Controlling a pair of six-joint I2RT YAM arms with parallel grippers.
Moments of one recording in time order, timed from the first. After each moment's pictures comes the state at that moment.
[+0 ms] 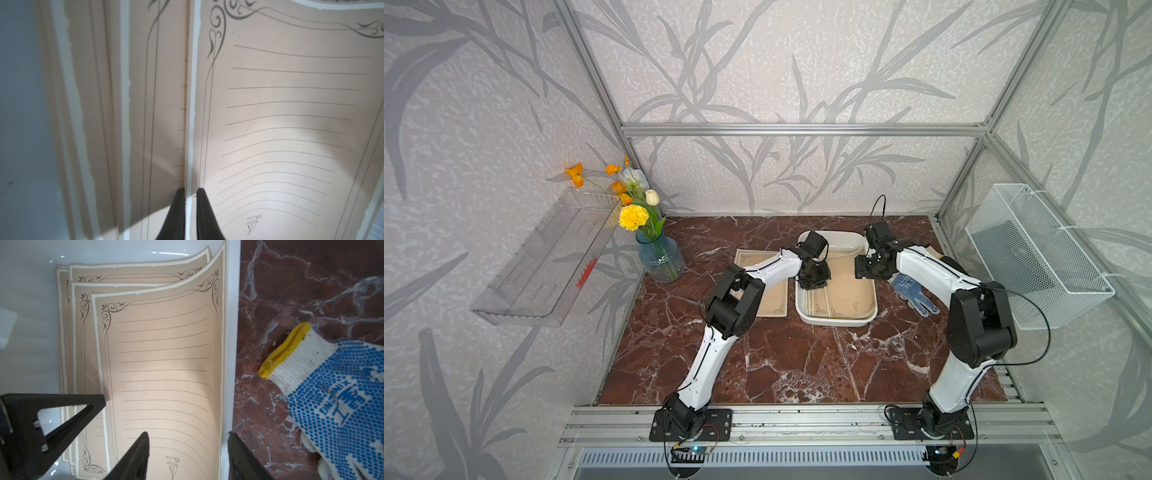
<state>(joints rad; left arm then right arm) -0.63 2.34 1.86 -0.62 0.30 -0.84 0.29 1.80 1.36 -0.72 0.03 0.33</state>
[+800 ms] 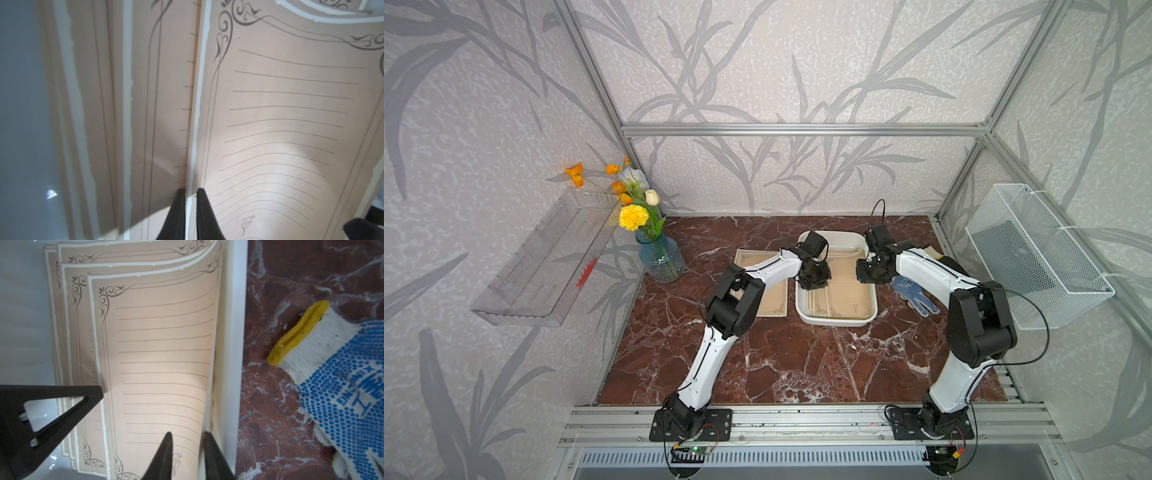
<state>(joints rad) -0.63 2.34 1.85 -0.61 0.31 -0.85 0.29 1.80 1.33 -0.72 0.01 0.34</state>
